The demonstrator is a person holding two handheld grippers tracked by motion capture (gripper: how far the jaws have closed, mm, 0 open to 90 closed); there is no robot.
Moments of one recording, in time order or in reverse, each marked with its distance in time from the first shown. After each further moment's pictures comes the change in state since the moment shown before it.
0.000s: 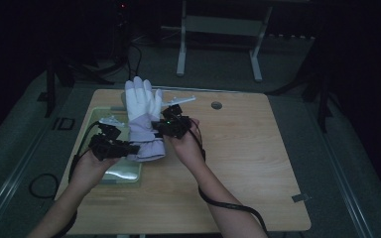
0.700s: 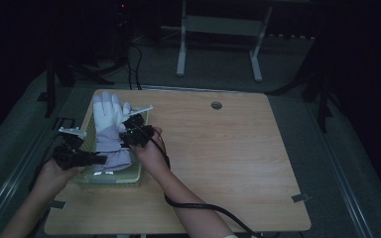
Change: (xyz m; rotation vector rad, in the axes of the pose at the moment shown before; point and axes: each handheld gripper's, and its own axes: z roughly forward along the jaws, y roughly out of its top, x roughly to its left) left arm 0.079 -0.070 -0.016 0.070 -0.052 -0.131; right arm 0.061 -0.008 0.096 0.096 0.039 0.000
